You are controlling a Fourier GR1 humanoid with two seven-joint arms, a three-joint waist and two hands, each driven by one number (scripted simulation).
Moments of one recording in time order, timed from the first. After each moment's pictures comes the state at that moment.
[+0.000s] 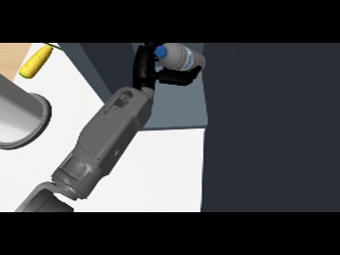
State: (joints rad) left arm -1.05 0.00 -0.21 -0.53 0.41 0.50 -0.31; right arm 0.52 -0.05 0.21 -2.07 -0.28 0.31 -0.15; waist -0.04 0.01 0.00
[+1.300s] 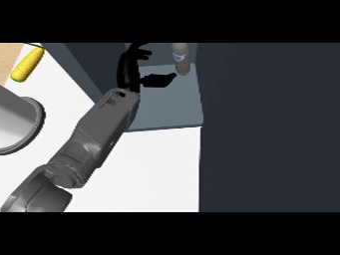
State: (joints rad) left arm -1.18 0.03 -0.16 -0.08 0.27 0.70 -0.49; right arm 0.52 -0.05 0.24 -2.05 -0.26 0.34 -0.19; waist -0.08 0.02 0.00
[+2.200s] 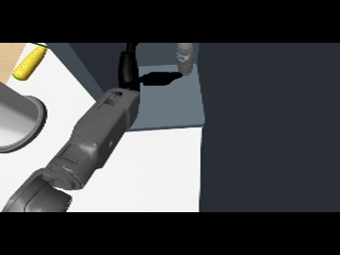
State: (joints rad) left arm -1.15 0.03 -0.07 -0.16 0.33 0.56 -0.61; right arm 0.53 -0.06 0.23 -2.05 -0.26 0.34 -0.20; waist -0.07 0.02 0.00
